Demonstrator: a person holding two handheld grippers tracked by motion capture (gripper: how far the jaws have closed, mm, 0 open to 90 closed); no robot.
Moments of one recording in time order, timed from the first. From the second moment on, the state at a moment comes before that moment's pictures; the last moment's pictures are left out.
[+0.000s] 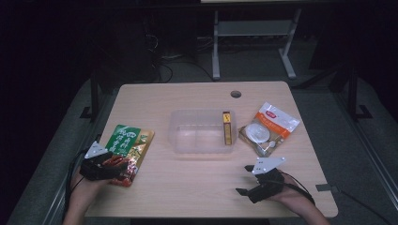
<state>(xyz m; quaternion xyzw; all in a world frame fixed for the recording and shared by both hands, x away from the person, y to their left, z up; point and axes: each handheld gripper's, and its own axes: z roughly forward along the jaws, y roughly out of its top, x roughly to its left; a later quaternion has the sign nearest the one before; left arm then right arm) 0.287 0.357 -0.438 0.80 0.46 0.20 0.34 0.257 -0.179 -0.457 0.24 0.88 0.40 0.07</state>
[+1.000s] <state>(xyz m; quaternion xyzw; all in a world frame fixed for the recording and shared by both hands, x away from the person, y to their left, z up) 0.306 0.402 -0.468 0.75 0.55 0.20 0.32 0.258 -0.178 -0.458 0.24 0.88 0.40 0.07</state>
